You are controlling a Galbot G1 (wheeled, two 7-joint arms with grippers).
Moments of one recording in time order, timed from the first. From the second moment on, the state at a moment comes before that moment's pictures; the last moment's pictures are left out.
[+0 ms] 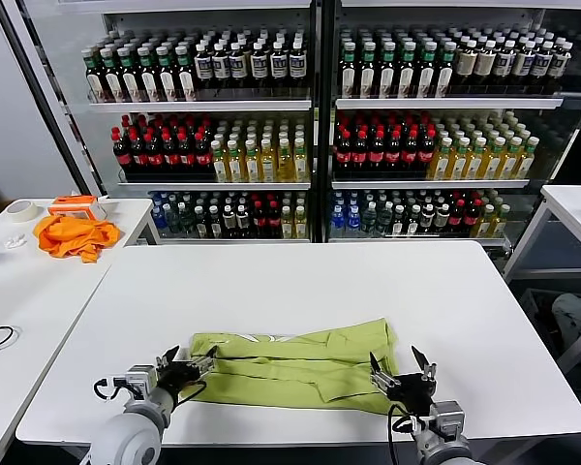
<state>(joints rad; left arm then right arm) 1.30 -1.03 -0.31 -1.93 -0.71 0.47 -0.36 -1.50 1.13 0.34 2.14 0.35 -0.37 0.29</state>
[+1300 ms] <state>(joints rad) 1.36 -0.97 -0.47 -2.06 -0.54 0.55 -0.42 -1.46 1.13 0.33 2.12 0.34 -0.38 0.30</state>
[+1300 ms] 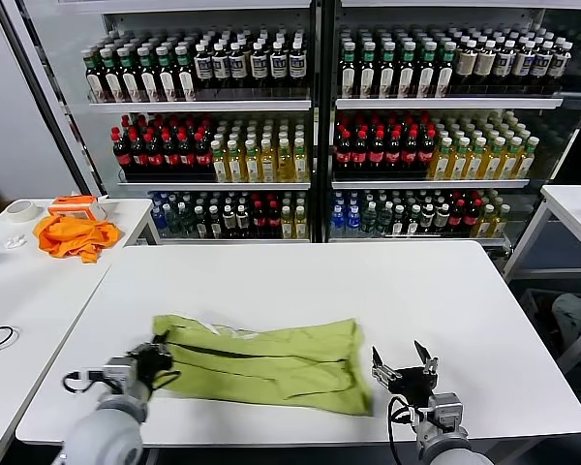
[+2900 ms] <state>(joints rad) 1.21 -1.07 -0.27 -2.11 -0.84 0.58 -0.46 -1.47 1.14 0.34 2.12 0.29 -0.42 0.32</state>
